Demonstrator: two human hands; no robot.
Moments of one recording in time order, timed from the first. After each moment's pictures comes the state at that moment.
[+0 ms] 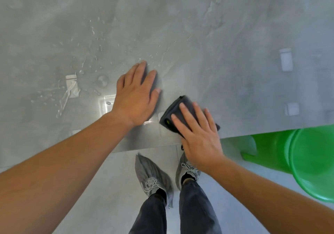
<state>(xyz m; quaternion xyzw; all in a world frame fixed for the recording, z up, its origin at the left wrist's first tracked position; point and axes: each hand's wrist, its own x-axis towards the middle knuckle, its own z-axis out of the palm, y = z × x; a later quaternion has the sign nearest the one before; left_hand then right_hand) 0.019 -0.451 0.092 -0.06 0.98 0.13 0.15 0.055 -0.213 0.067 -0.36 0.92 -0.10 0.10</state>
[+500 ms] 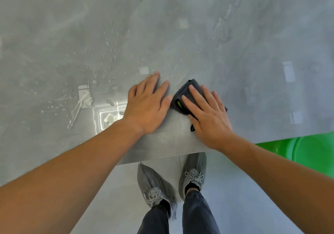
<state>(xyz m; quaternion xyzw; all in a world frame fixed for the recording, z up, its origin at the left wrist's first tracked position) 0.017 -0.467 0.096 -0.05 0.96 0.19 0.19 -0.011 -0.244 0.067 -0.34 0.93 -0.09 0.12</state>
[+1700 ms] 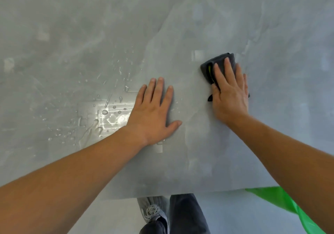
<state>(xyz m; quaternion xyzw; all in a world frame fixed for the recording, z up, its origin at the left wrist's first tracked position) -0.044 -0.507 0.082 0.01 0.98 0.10 0.18 -0.166 -0.298 0.077 -0.15 0.97 -0.12 0.13</state>
